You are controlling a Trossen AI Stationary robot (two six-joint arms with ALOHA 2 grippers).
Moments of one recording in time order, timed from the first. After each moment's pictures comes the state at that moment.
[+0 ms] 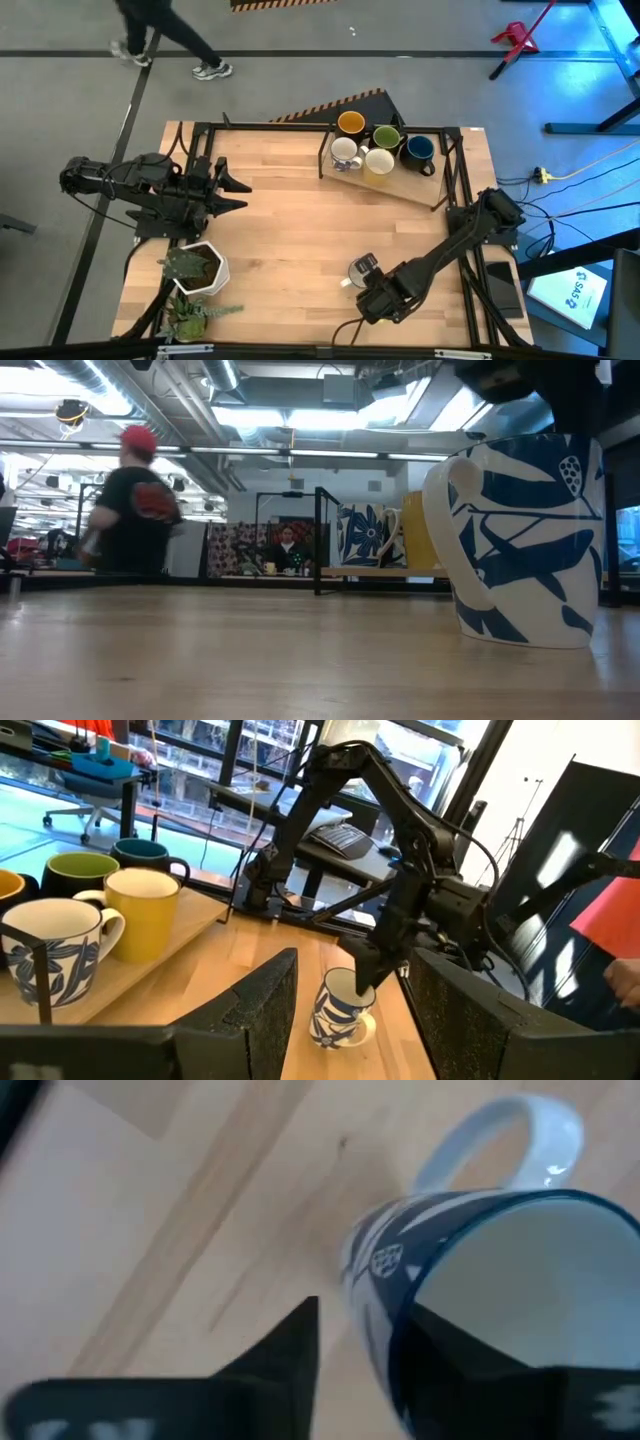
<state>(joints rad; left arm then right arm) -0.17 0.53 0.72 -0.22 -0.09 -0.34 0.63 1.89 1.48 -0.99 0.13 0.00</state>
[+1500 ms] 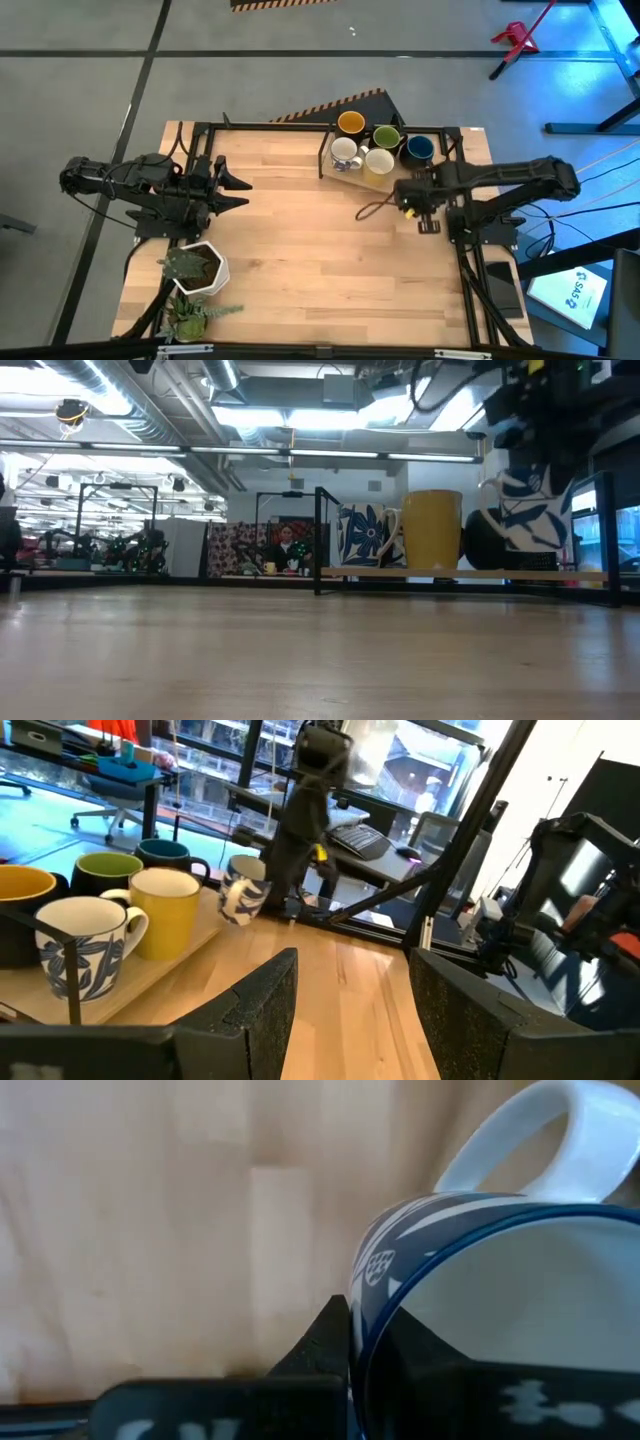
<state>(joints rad) -0.17 0.53 0.72 -0.23 -0.14 -0.33 0.03 1.25 1.05 -1.32 0.09 -0.03</state>
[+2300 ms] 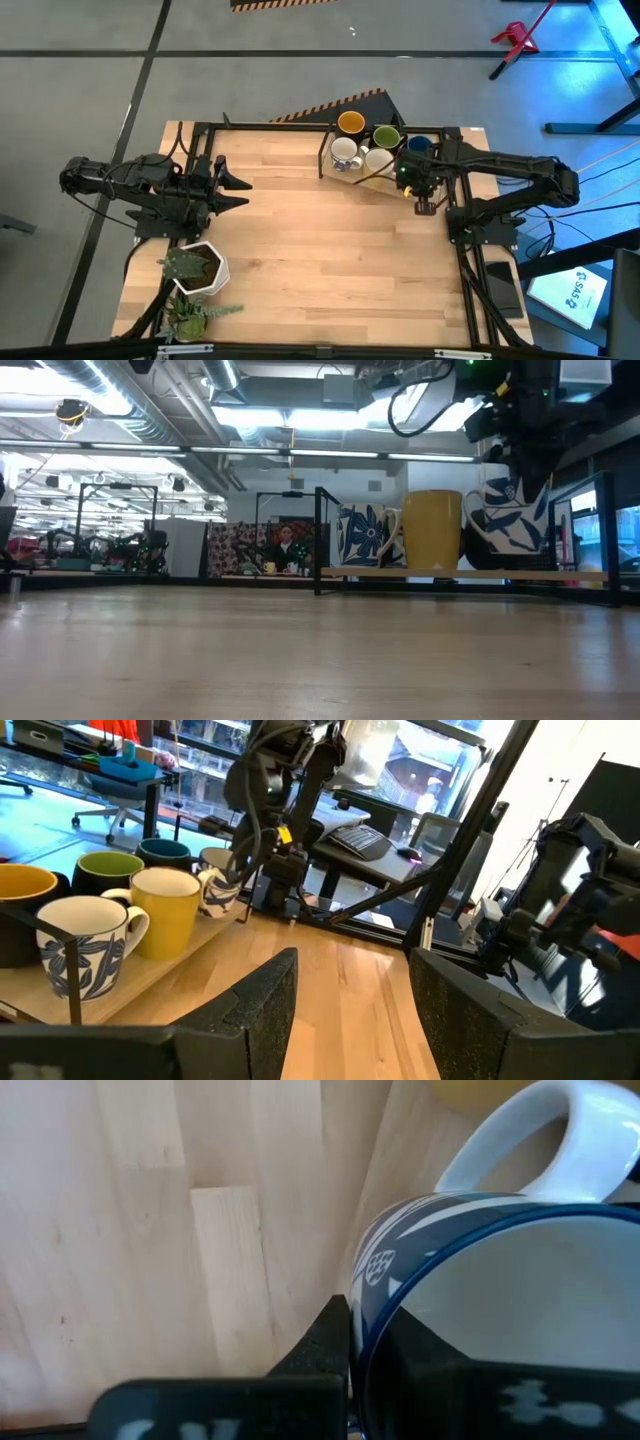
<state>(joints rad) -0.17 0.53 0.72 -0.23 -0.14 -0.33 -0.27 1.24 1.05 -1.28 0.03 -0.23</state>
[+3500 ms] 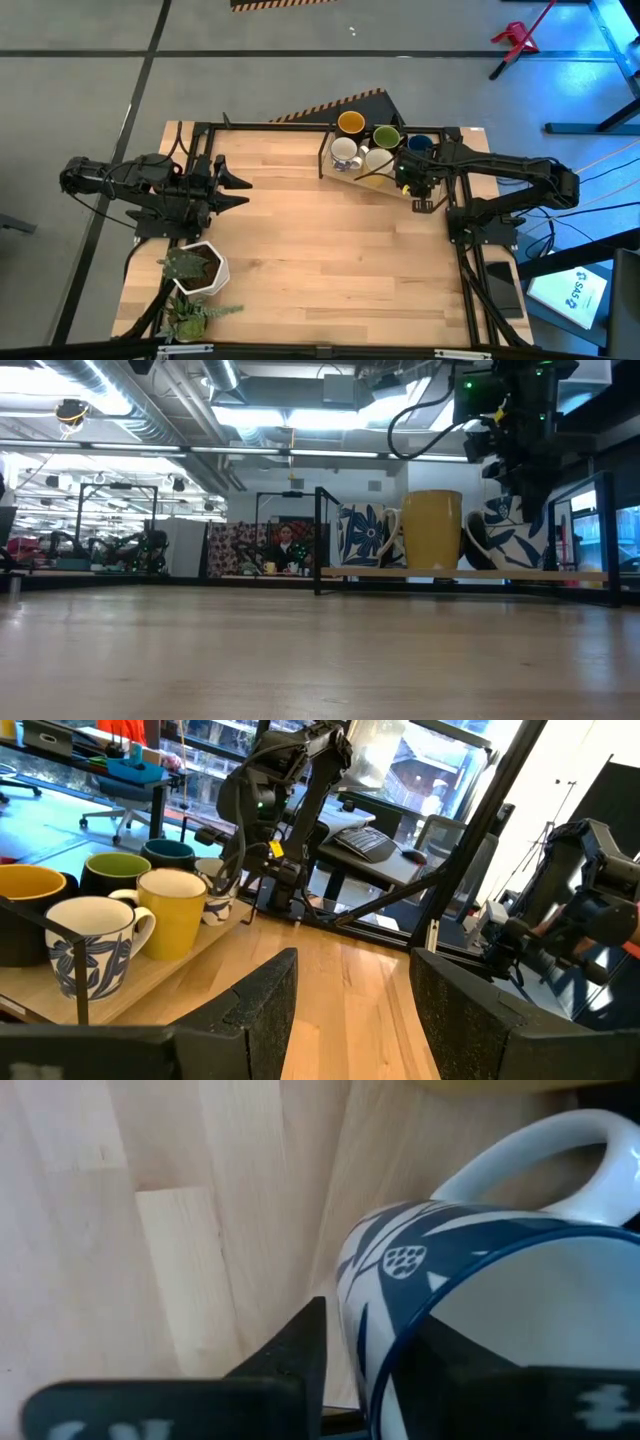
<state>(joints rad) -0.17 0.53 0.72 -0.23 -0.16 -0.33 -0.33 1.24 0.95 -1.17 0.07 -0.27</state>
